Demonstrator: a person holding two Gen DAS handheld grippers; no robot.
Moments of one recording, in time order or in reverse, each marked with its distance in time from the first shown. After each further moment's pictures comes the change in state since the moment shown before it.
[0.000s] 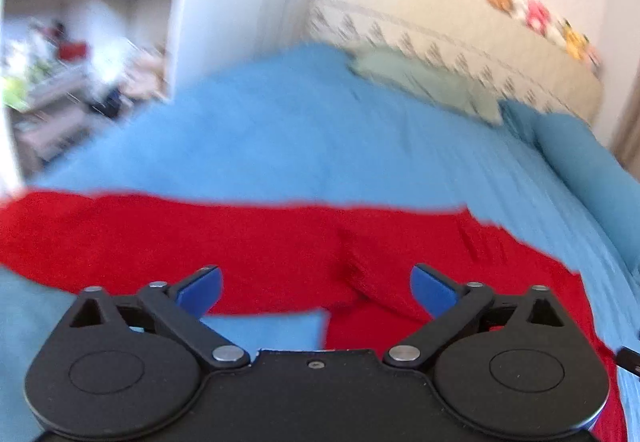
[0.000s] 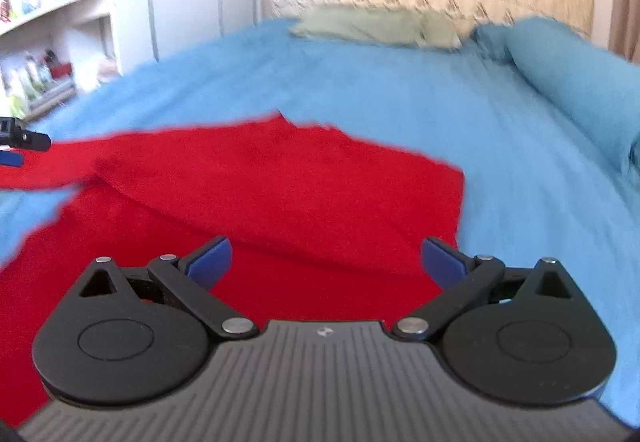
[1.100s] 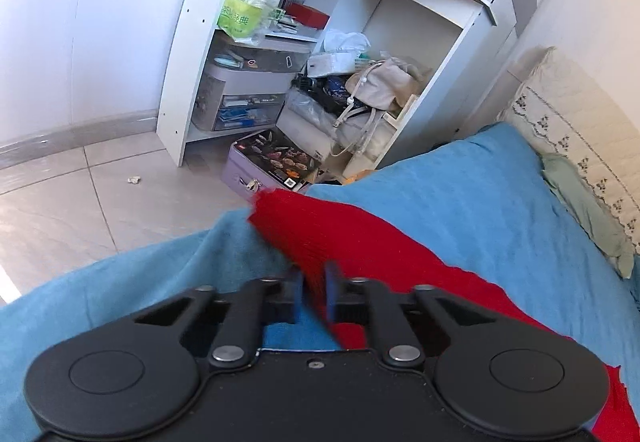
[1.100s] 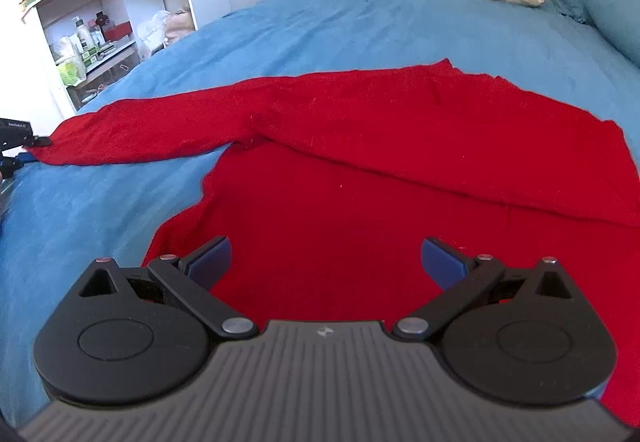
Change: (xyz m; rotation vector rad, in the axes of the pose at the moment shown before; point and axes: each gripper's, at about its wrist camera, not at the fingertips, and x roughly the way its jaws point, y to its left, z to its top) left arm 0.033 0.285 -0.001 -0.461 -0.051 0.270; right arm 0.045 0.182 -0.008 0.020 0.169 0.142
